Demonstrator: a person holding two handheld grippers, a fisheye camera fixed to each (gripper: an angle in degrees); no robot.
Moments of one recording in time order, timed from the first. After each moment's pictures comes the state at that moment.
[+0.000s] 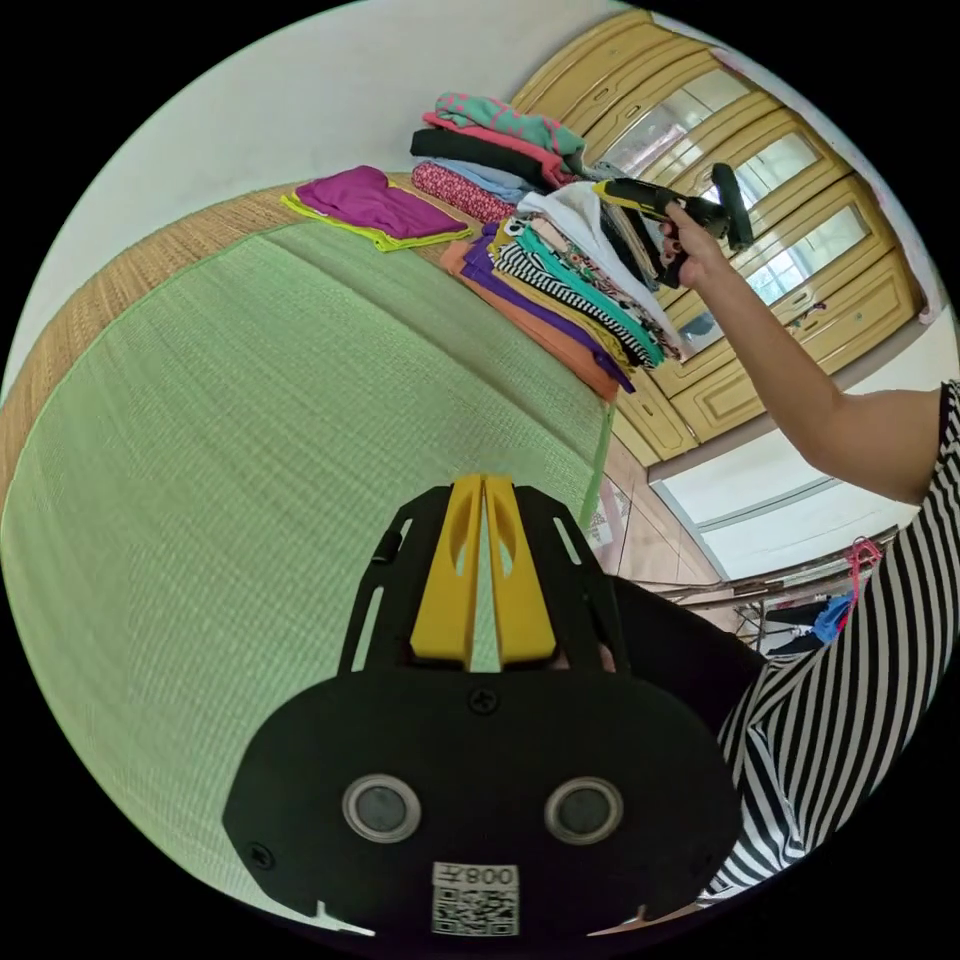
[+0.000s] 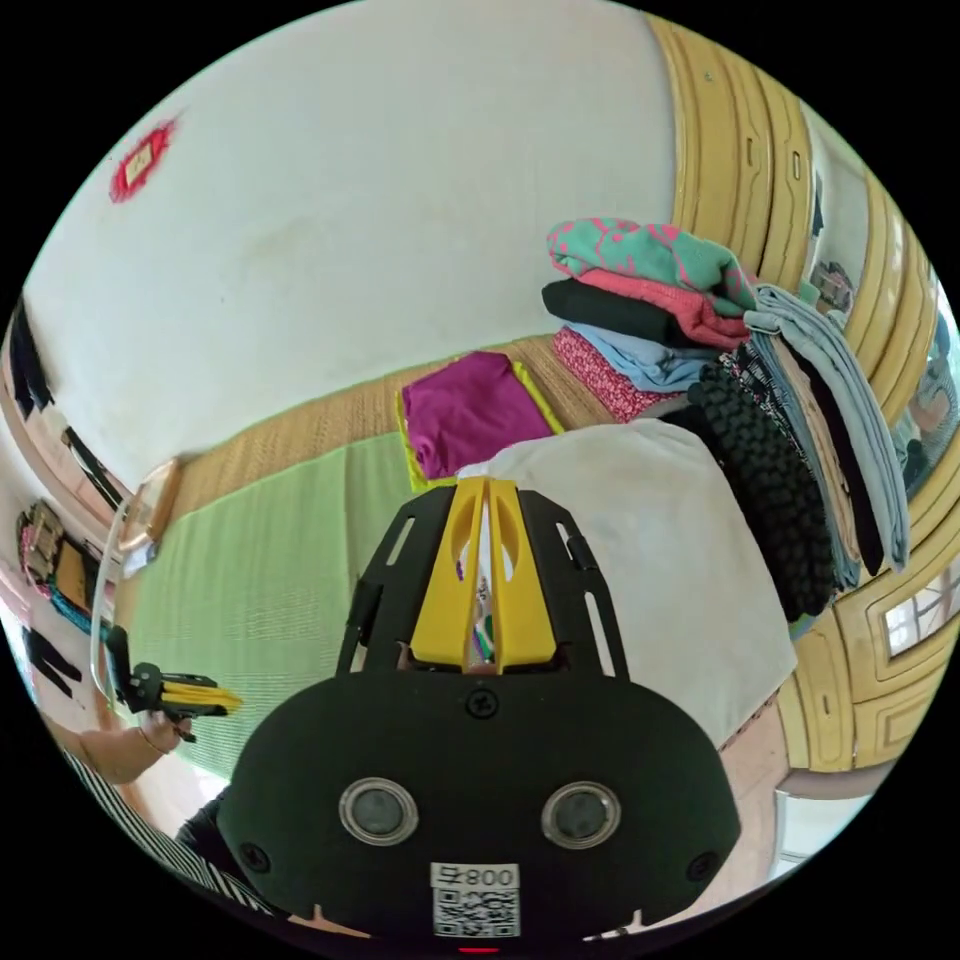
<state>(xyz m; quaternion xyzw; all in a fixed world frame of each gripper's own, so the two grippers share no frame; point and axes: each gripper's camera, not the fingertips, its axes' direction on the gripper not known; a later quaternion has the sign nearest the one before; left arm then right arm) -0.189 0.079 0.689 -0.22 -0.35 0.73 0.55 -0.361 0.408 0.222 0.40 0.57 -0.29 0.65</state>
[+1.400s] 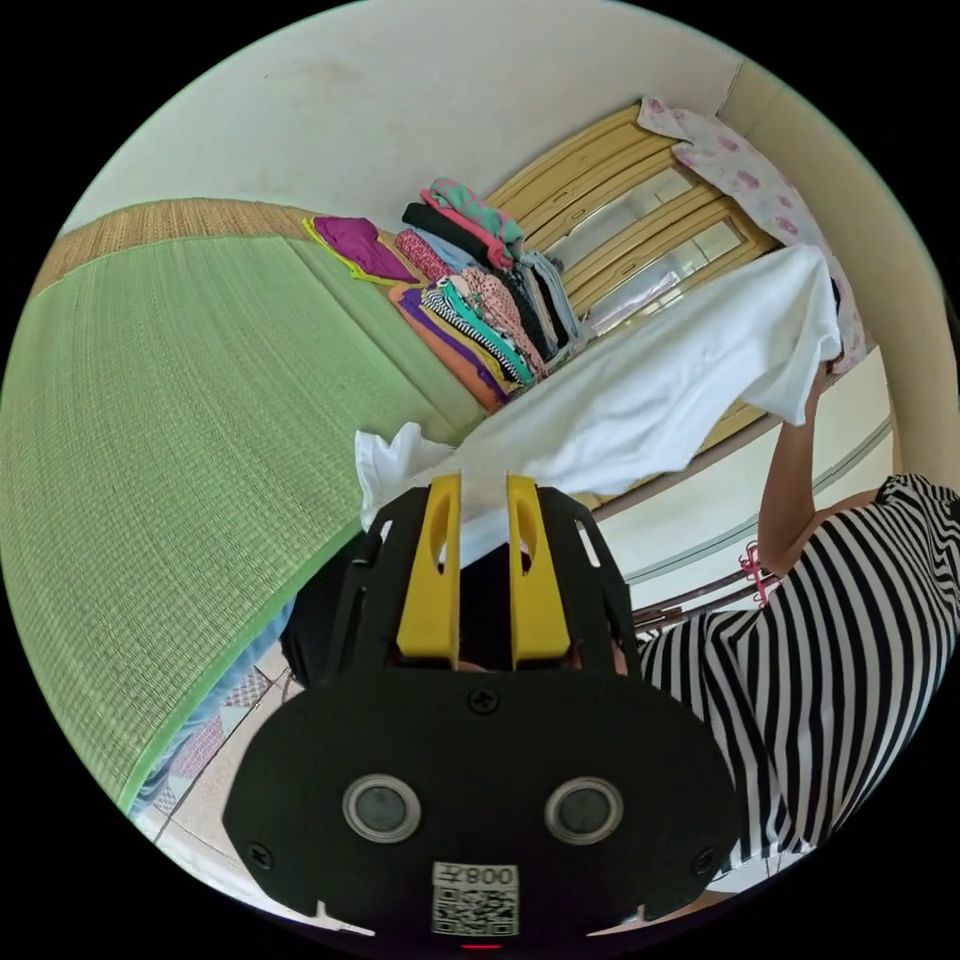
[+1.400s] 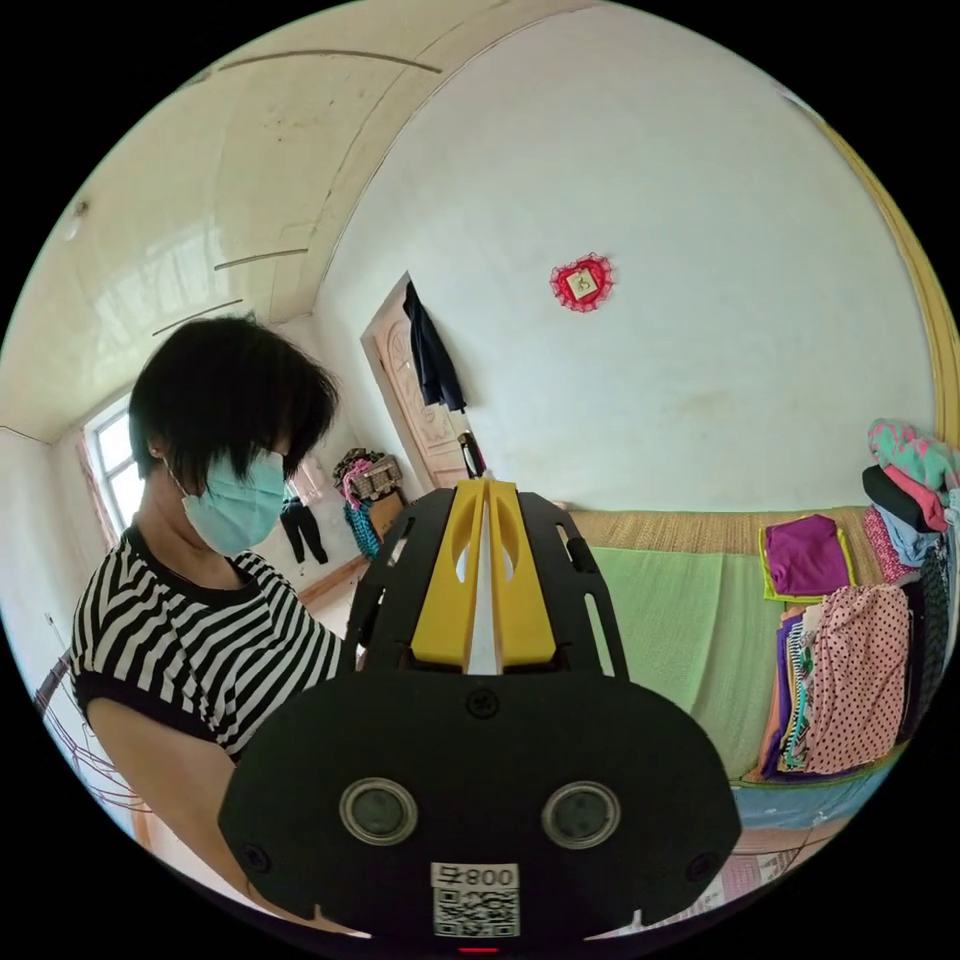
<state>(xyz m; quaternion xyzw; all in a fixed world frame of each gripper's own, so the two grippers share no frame) -0.303 0.252 0.339 -0.20 -0.21 0.70 0.65 -0.333 0.978 0.455 0.21 0.22 -0.65 0.70</state>
